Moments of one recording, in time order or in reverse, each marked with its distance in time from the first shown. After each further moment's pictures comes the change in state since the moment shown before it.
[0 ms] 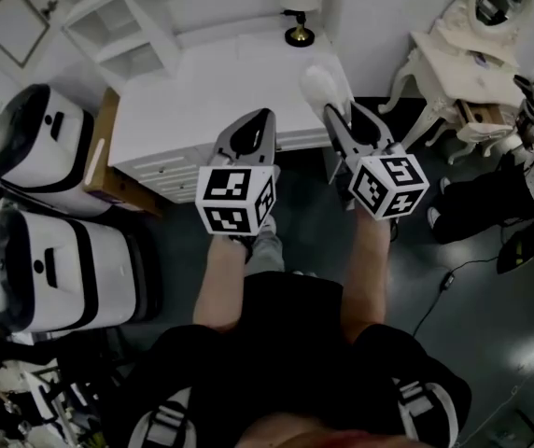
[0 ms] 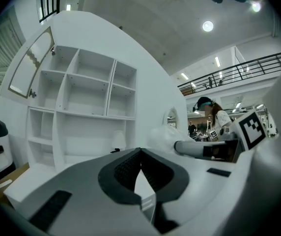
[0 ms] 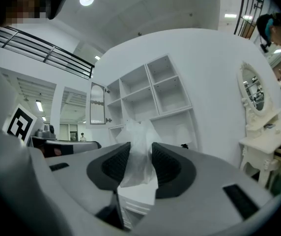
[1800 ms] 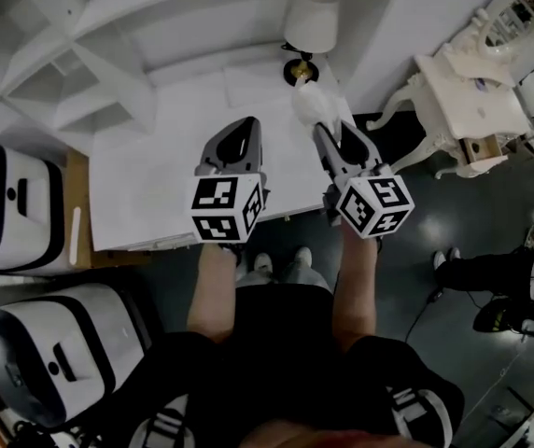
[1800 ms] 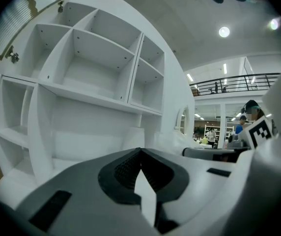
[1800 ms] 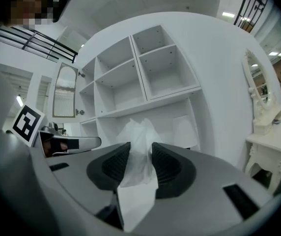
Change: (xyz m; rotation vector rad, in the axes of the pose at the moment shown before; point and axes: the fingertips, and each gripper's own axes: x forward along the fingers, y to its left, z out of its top) left arm 0.251 0.223 0.007 -0.104 0.070 -0.056; right arm 0.291 -0.099 -0.018 0.039 0.077 -0.124
